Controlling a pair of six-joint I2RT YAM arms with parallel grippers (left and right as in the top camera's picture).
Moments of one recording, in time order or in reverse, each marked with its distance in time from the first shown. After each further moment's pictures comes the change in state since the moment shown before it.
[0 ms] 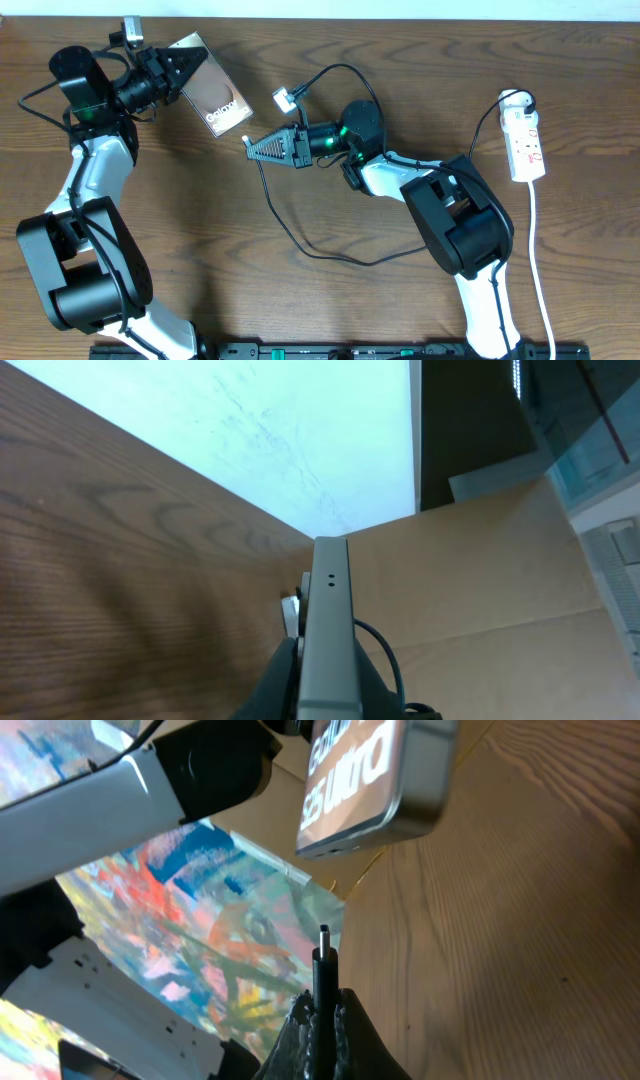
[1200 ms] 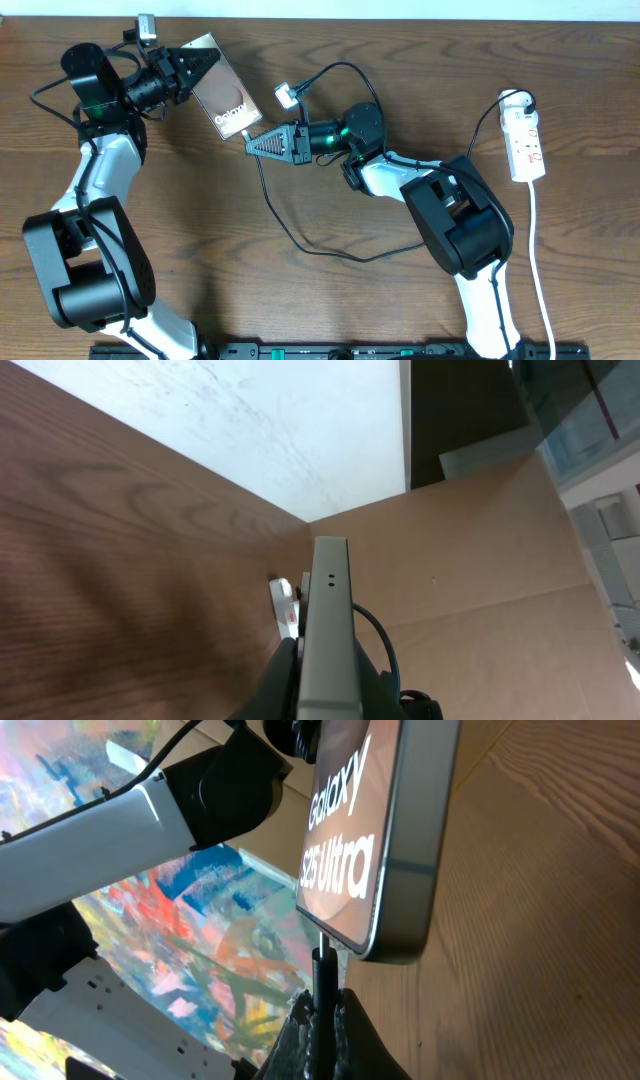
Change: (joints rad) left arm -0.041 0.000 0.000 0.018 0.030 -0.011; right arm 0.000 0.000 0.000 0.069 0.033 0.073
